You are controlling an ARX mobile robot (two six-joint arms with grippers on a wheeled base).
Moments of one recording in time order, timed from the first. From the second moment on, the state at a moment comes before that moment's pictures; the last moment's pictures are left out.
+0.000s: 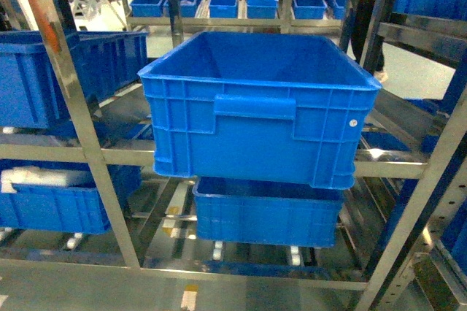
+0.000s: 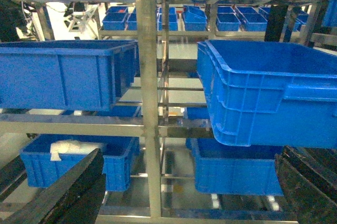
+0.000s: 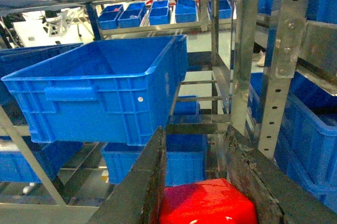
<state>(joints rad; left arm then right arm) 0.00 0.01 0.01 0.00 0.00 0.00 -0.04 0.01 0.01 0.02 -0.10 0.10</state>
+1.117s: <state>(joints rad) 0.00 0.01 0.01 -0.01 0.00 0.00 -0.04 0.01 0.01 0.02 -0.11 0.10</state>
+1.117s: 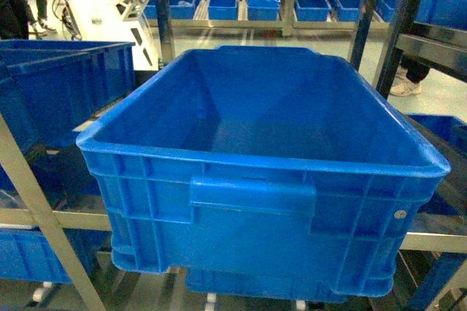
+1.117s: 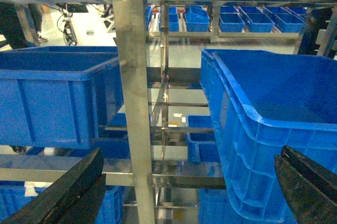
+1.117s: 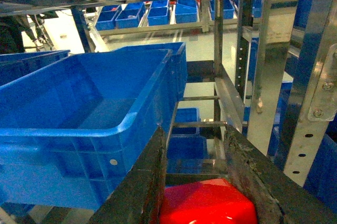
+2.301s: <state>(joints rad) 0.00 0.01 0.01 0.00 0.00 0.00 -0.04 0.01 0.01 0.02 -0.11 0.10</state>
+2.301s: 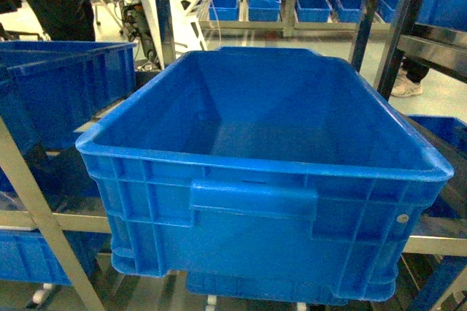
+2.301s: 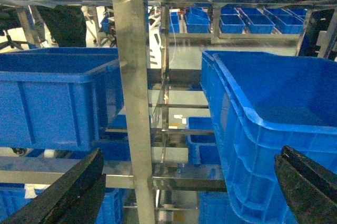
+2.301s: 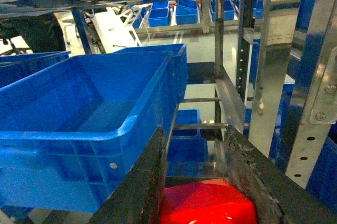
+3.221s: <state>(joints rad) 0.00 0.01 0.01 0.00 0.00 0.00 -0.04 0.01 0.01 0.02 -0.11 0.10</state>
